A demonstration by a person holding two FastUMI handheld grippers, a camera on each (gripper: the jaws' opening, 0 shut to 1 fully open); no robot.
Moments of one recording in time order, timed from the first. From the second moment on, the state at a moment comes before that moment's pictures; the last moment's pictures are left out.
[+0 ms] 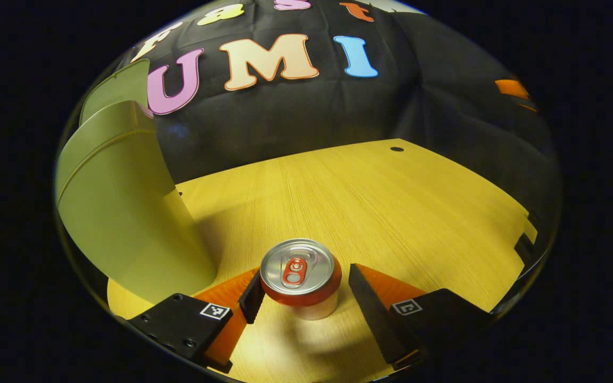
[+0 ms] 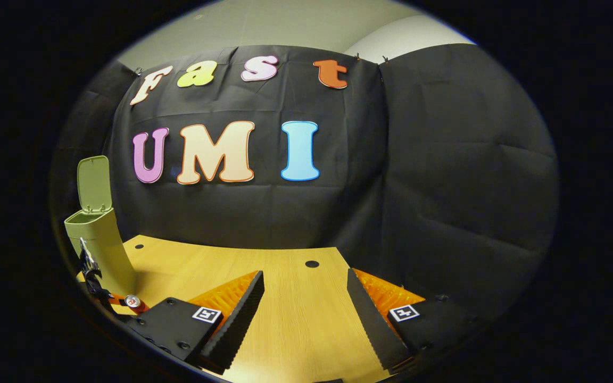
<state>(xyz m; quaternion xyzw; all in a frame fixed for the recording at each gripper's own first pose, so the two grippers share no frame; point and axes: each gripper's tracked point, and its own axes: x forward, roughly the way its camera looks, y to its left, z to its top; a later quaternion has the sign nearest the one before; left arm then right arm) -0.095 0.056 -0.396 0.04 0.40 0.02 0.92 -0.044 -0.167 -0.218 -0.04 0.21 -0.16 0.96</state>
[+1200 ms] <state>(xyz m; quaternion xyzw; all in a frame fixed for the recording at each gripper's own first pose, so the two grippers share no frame) 0.032 0.190 -0.123 0.06 0.13 0.15 0.98 -0.025 -0.055 -0.249 -0.03 0.23 -0.04 0.97</state>
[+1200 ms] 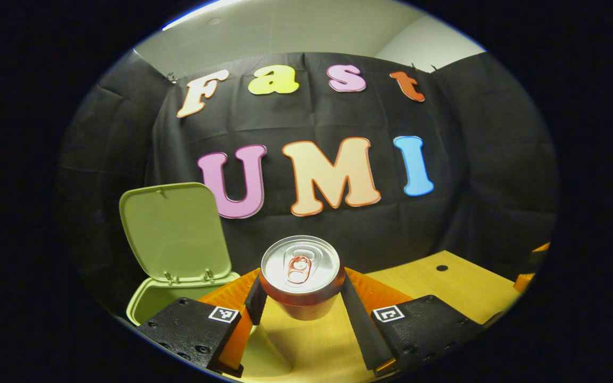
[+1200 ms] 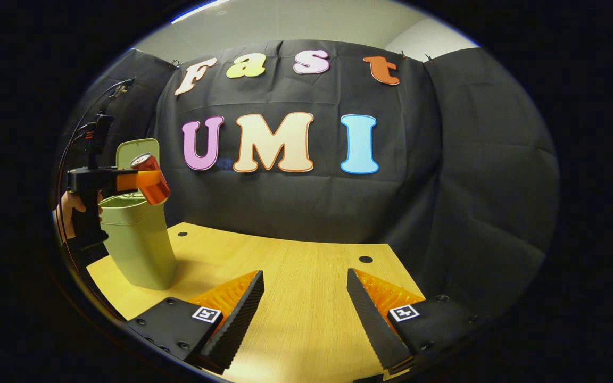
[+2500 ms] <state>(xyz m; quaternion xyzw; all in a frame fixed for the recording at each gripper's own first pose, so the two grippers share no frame) 0.043 0.377 0.004 0.09 0.03 0.26 0.96 -0.008 0.029 -0.266 -0.01 0.23 -0.03 0.97</state>
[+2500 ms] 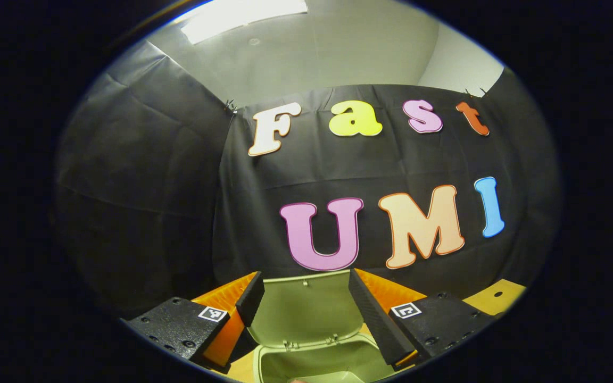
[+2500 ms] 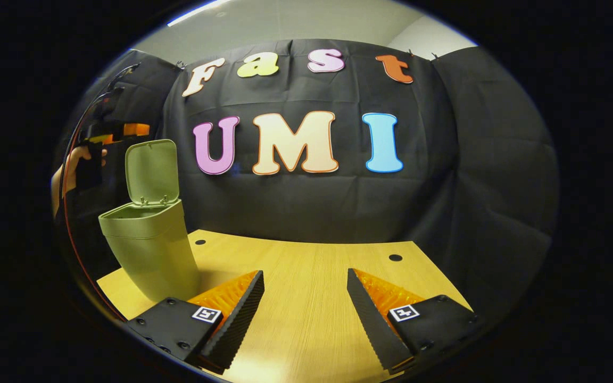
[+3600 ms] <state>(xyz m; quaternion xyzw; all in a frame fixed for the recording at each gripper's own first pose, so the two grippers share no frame) 0.027 0.360 -0.034 0.04 0.11 0.26 0.96 -0.006 0.027 -0.260 -0.01 0.23 0.00 0.97</state>
